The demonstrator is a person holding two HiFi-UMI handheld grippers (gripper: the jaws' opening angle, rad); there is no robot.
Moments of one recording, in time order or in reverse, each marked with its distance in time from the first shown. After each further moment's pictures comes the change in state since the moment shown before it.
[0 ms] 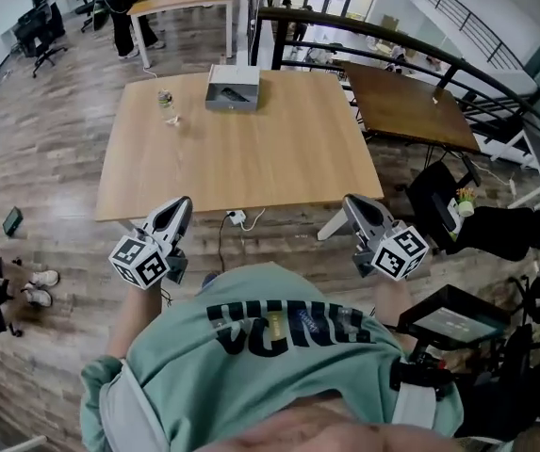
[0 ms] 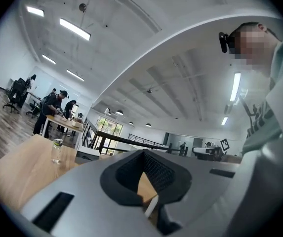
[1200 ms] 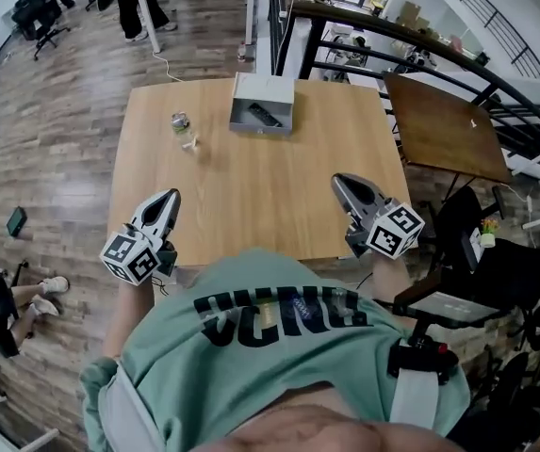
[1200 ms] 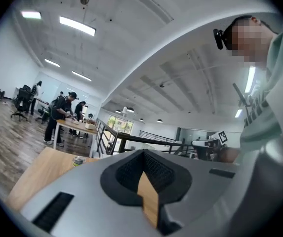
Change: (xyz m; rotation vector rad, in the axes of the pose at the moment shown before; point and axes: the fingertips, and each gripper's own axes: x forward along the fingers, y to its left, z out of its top) left arm 0.104 0.248 0.058 0.031 0.049 0.110; right arm 0.296 -0.105 0.010 0.075 0.045 0.120
